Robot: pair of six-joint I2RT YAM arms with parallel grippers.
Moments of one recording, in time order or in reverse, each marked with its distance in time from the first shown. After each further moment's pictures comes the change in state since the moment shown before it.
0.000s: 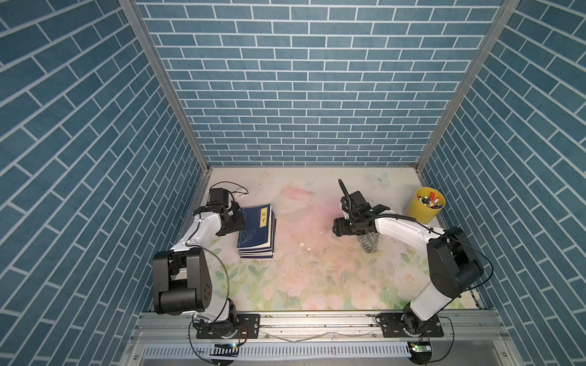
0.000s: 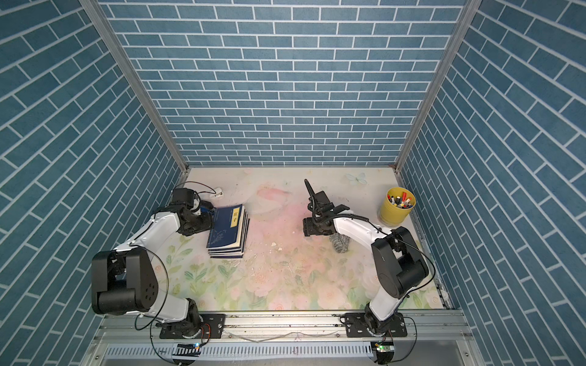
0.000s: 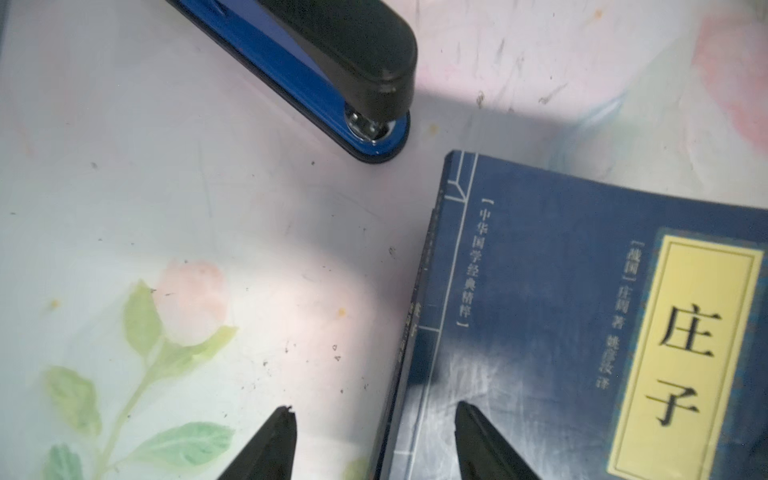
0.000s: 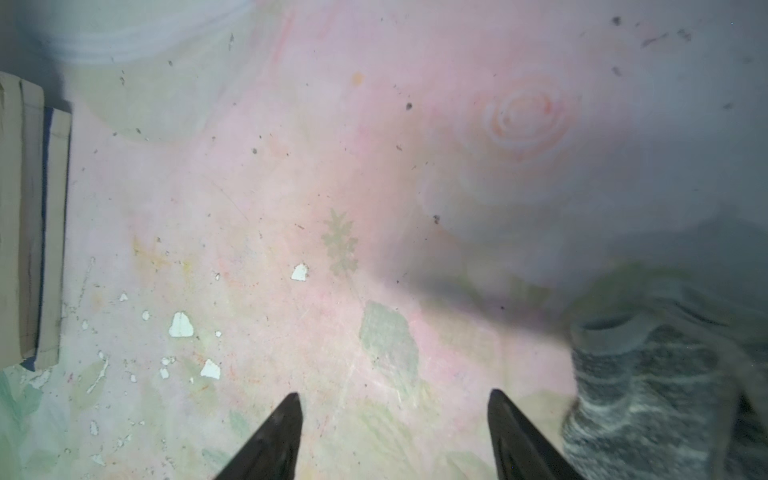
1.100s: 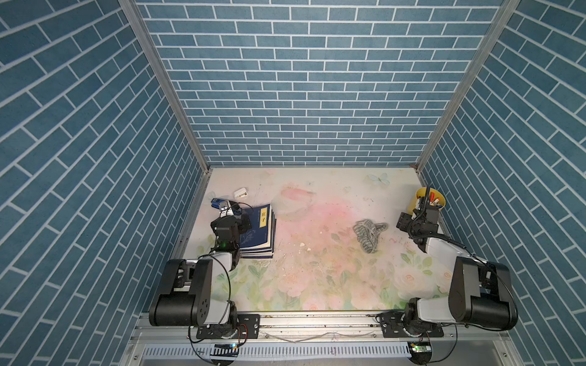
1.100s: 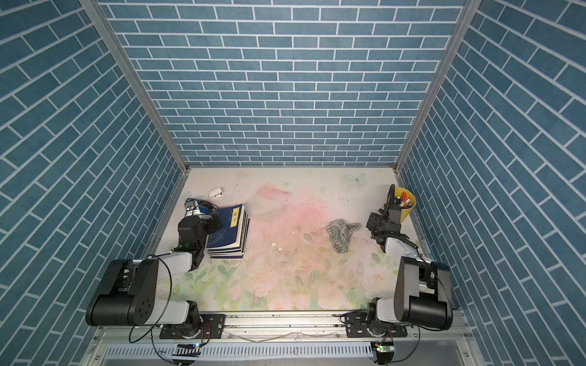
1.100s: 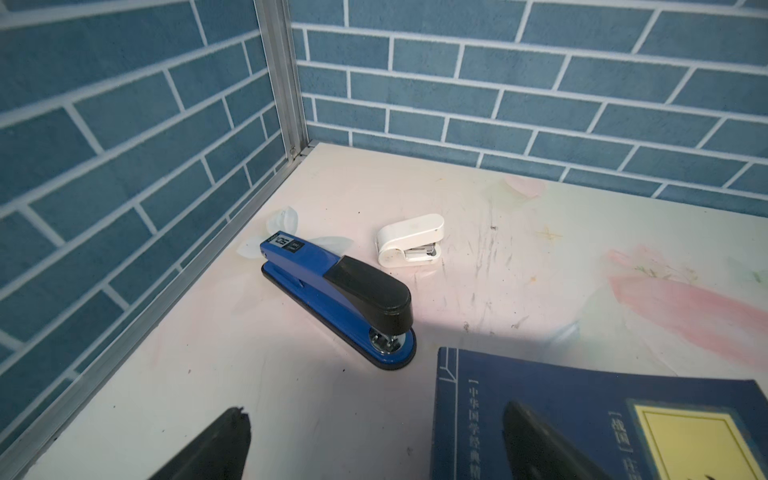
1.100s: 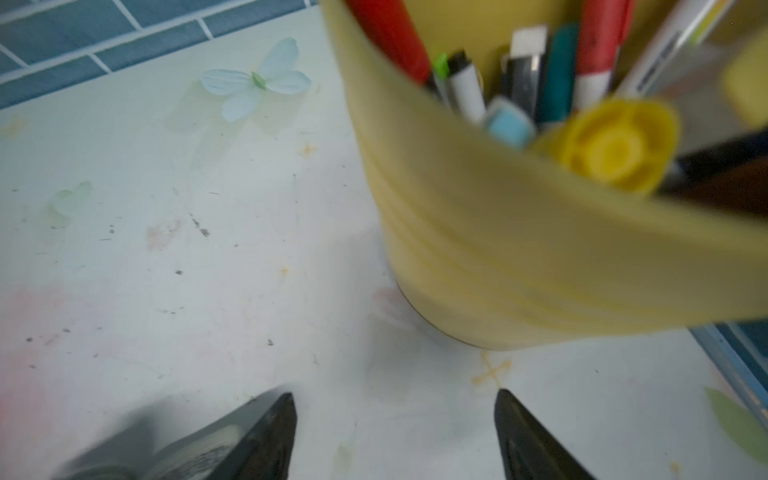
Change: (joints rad) left arm -0.114 -0.061 -0.638 1.361 -0.307 0.071; right arm -0.690 -0.250 -0.507 0.666 0.150 -0.186
